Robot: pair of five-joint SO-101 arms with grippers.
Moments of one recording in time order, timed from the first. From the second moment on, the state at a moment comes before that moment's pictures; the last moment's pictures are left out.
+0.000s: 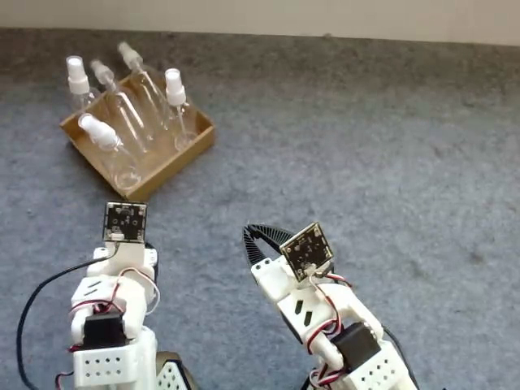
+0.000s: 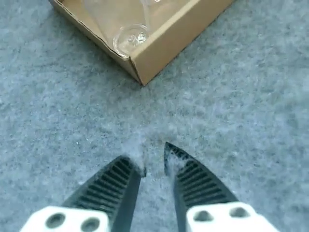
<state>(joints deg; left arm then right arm) -11.9 -103.9 96.0 61.6 -5.6 -36.7 -104.4 95.6 33.5 4.4</state>
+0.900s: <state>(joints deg) -1.5 -103.9 96.0 74.9 -5.6 -31.5 -104.5 95.6 45.2 4.4</state>
